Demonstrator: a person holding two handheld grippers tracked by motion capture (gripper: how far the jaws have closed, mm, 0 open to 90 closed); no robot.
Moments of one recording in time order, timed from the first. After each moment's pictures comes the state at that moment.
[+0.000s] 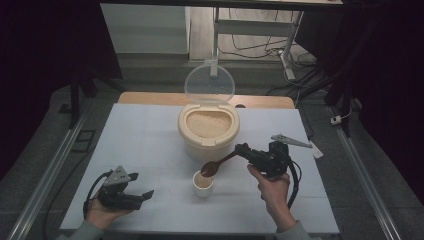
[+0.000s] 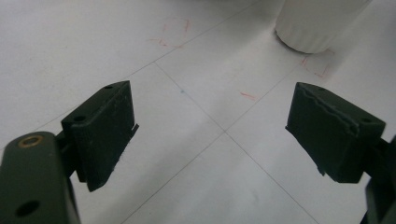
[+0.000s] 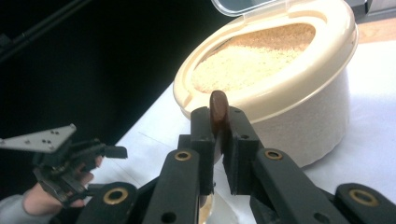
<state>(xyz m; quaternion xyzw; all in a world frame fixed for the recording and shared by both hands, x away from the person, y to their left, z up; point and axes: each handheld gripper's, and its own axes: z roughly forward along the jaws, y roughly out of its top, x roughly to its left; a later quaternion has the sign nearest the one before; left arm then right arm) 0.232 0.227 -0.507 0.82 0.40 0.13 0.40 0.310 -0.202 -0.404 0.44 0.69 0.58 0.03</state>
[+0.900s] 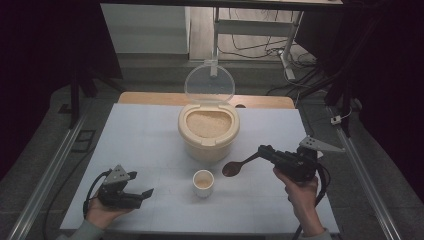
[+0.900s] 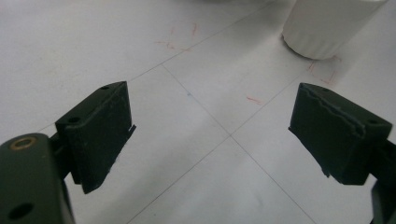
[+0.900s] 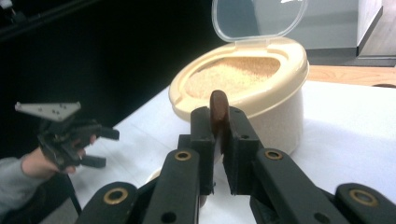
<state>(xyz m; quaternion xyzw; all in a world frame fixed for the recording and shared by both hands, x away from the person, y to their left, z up) 0.234 0.227 -0.506 0.81 0.41 0.13 0.40 0.295 -0.260 -0.384 0.37 0.71 0.59 0.08</state>
